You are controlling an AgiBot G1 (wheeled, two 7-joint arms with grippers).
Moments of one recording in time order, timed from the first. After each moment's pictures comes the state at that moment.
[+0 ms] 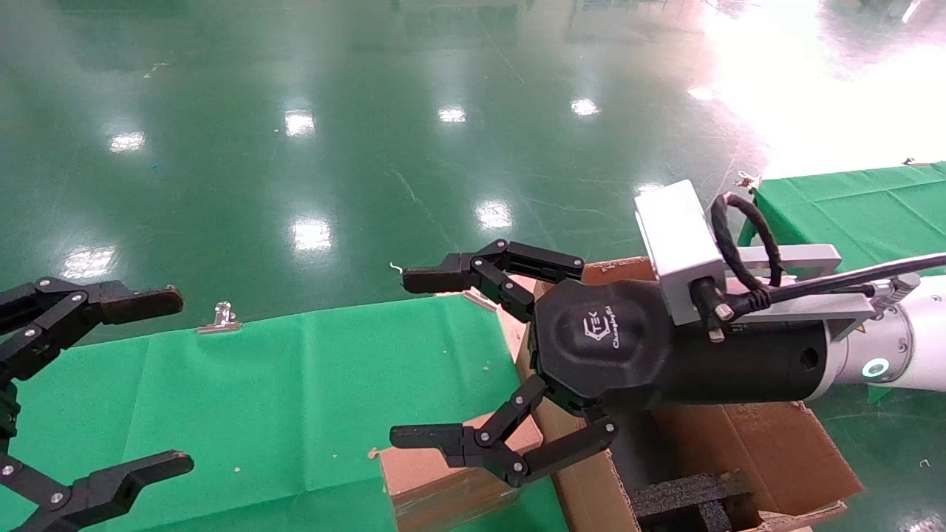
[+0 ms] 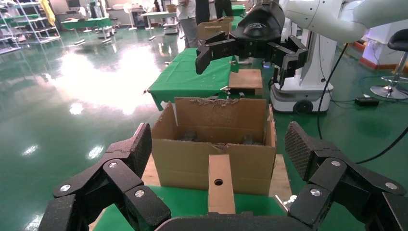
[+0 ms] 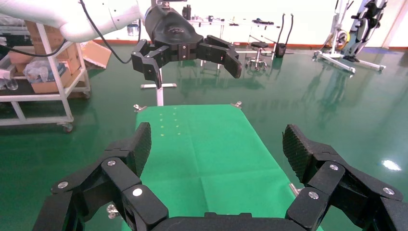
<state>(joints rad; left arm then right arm) -1.09 0.59 0.33 -1.27 0.70 1.48 -0.16 1.08 -0.61 -0.28 1.28 -0.73 -1.49 0.19</state>
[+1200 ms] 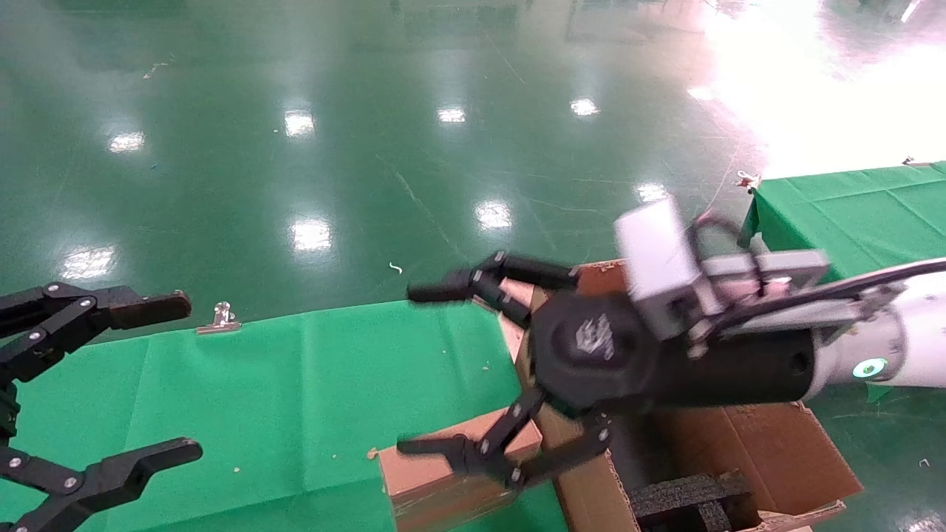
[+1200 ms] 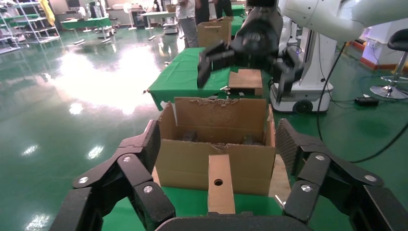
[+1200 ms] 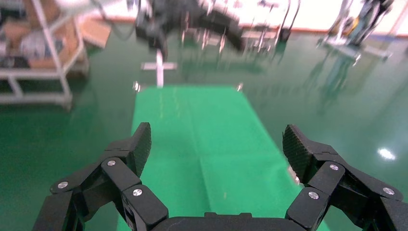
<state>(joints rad) -1.09 0.59 0.33 -1.27 0.70 1.48 -0.16 1.16 -0.63 -0.35 1.28 -0.87 -1.53 0.19</state>
